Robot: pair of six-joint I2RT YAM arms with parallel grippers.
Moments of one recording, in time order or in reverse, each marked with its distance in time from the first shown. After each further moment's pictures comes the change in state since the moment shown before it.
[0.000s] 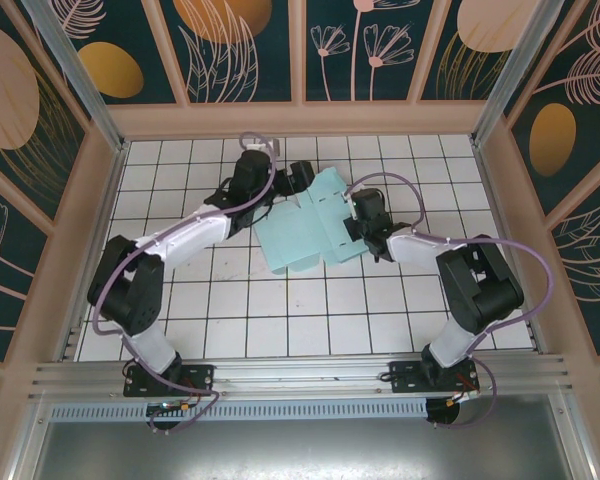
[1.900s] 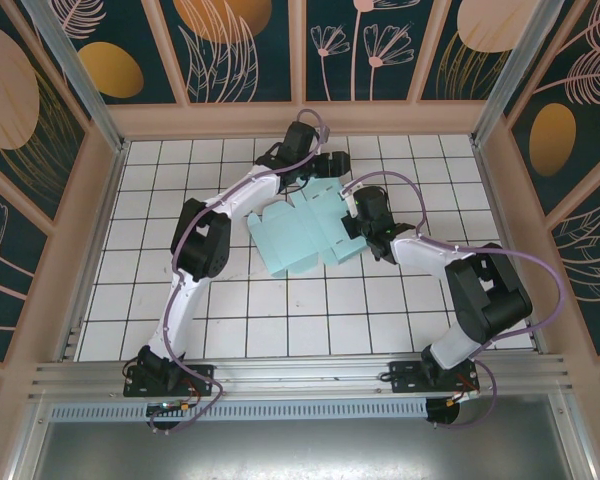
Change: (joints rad) left arm -0.001 0.654 0.828 -0.364 0.223 0.145; right arm 0.013 -0.063 -0.012 0.024 -0.063 -0.040
